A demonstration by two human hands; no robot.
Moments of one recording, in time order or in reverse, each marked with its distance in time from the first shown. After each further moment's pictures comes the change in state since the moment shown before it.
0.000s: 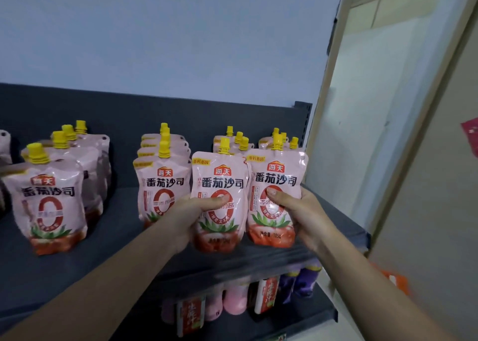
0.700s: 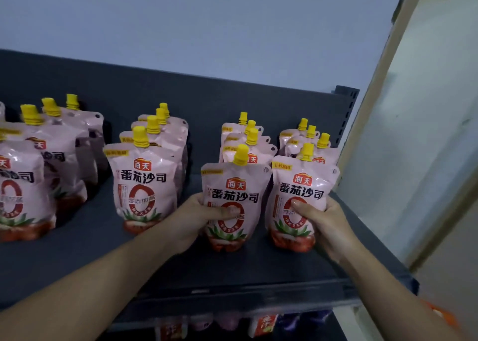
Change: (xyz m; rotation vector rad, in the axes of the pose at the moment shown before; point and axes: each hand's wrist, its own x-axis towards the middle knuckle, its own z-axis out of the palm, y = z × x) left_hand 0.072 -0.026 0.019 0.009 0.025 0.036; right_hand 0.098 0.038 -0.078 -0.004 -0.143 0.024
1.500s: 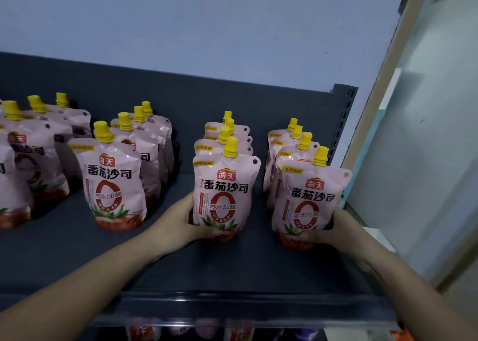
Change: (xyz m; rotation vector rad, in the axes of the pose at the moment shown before) left_hand 0.021 -0.031 0.015 0.510 0.127 0.258; right_hand 0.027 -0.011 -0.092 -0.565 -0.177 0.094
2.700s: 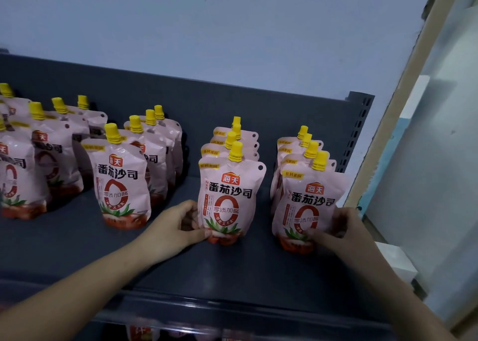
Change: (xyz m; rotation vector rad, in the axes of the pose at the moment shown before) left_hand -0.011 0.000 -0.002 0.266 0.140 -0.079; right_hand -0.001 -0.001 0.002 -0.100 0.260 0.014
